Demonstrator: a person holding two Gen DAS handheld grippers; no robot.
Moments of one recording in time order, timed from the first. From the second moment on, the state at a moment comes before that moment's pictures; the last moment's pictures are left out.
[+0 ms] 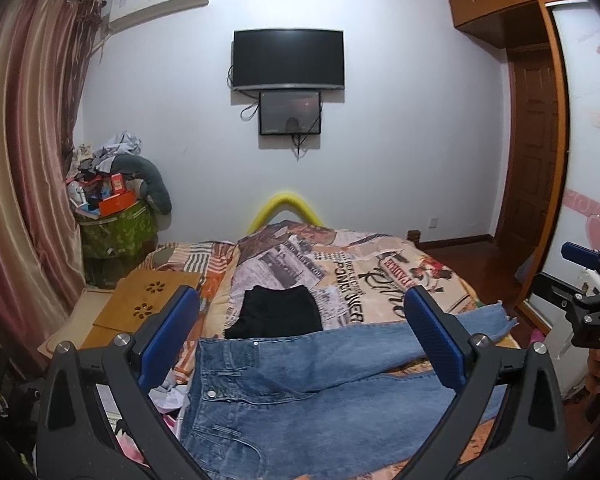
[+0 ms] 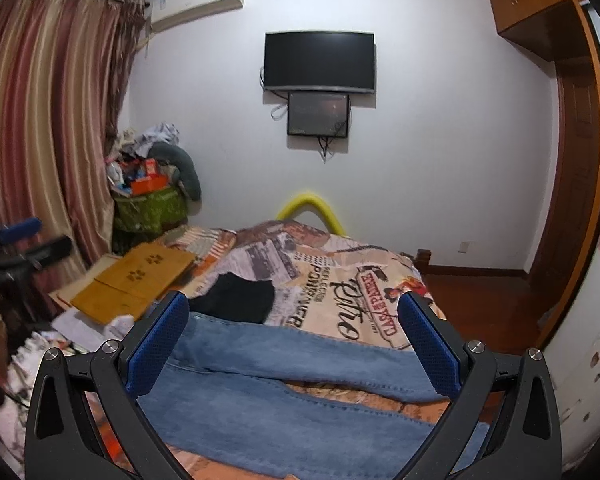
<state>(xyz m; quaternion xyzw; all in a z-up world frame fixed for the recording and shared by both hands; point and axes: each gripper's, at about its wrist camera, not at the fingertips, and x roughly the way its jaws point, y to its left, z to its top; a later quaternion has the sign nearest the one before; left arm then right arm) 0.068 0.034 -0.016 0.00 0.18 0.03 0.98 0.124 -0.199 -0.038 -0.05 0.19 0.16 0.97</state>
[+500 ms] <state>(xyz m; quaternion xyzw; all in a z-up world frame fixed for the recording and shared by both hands) 0.207 0.151 -0.106 -0.02 0.29 0.12 0.95 0.256 -0.181 -0.107 -0.08 0.29 0.15 0.94</state>
